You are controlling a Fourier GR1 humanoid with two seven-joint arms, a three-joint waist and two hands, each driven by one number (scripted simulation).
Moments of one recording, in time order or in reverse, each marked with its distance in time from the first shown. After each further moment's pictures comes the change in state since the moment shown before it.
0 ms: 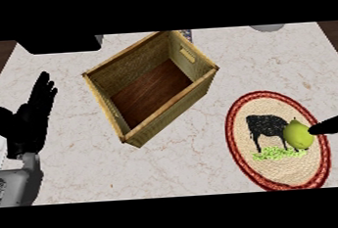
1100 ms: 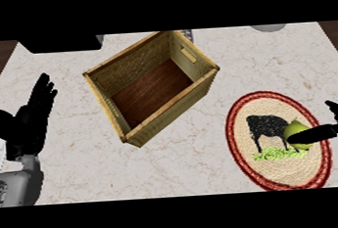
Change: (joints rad) left arm 0.012 -0.061 0.073 -0.011 -0.070 -0.075 0.001; right arm 0.078 0.241 -0.083 -0.024 0.294 -0.030 -0.042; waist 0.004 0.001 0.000
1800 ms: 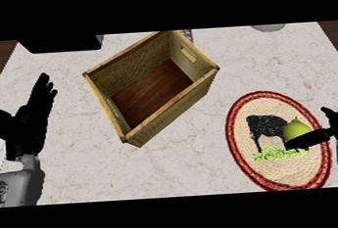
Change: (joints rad) left arm -0.003 -0.033 0.036 -0.009 -0.028 -0.027 0.013; right arm -0.001 0.066 -0.041 0.070 0.096 0.051 -0.024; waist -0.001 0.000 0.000
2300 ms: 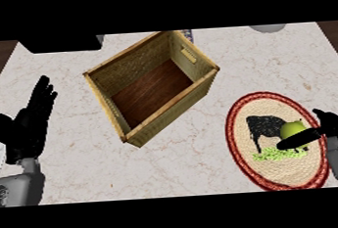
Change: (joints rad) left arm 0.022 -0.019 0.008 -0.029 -0.025 -0.012 0.006; right arm -0.045 0.051 -0.030 0.111 0.045 0.023 -0.043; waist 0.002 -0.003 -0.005
